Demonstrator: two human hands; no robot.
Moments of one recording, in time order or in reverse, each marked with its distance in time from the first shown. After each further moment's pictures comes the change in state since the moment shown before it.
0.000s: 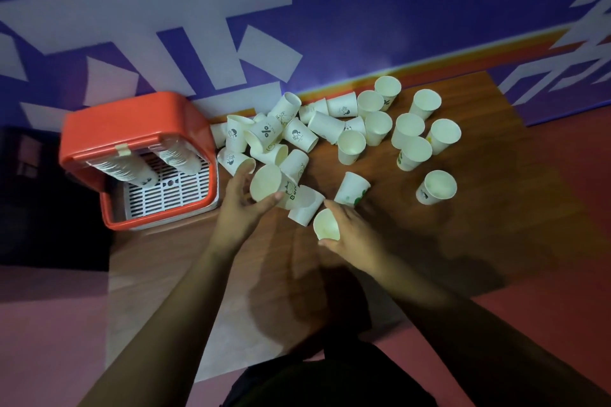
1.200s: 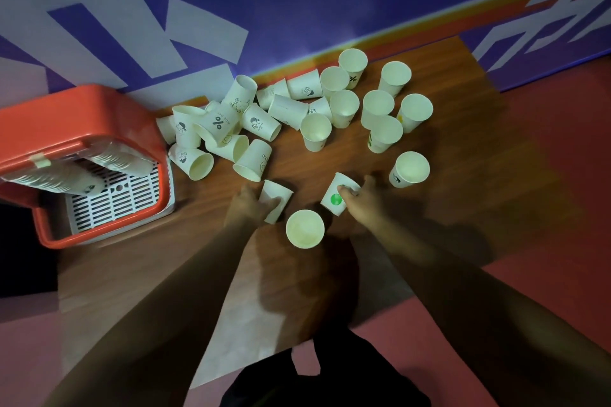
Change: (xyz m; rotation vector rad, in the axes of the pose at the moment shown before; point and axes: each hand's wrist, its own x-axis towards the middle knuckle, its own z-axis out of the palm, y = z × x) left_hand 0.067 -0.059 0.101 0.592 -0.152 -0.444; right_hand 0.053 0.099 -0.018 0.507 0.120 0.746
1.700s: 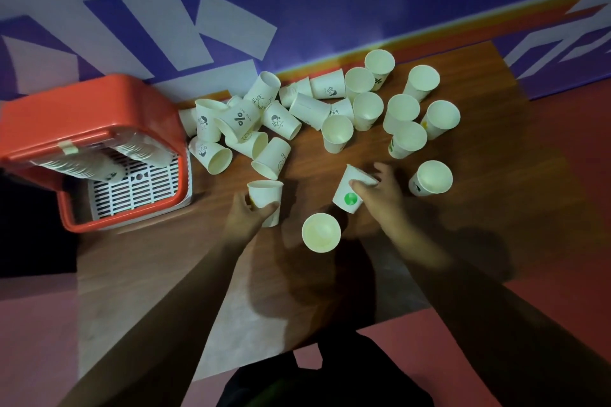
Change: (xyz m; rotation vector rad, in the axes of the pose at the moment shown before) left_hand -0.032 -0.028 -0.021 -0.416 0.089 0.007; right_hand -0.005 -0.026 -0.006 0.211 0.021 -0.100
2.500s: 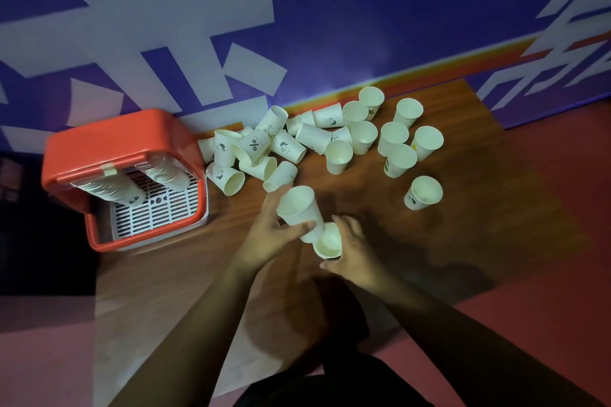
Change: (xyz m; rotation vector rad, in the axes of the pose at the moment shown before) left_hand -0.068 0.037 -0.027 -0.129 -0.278 0.471; right_hand -0.097 0.040 0.040 -0.492 -0.164 -0.494
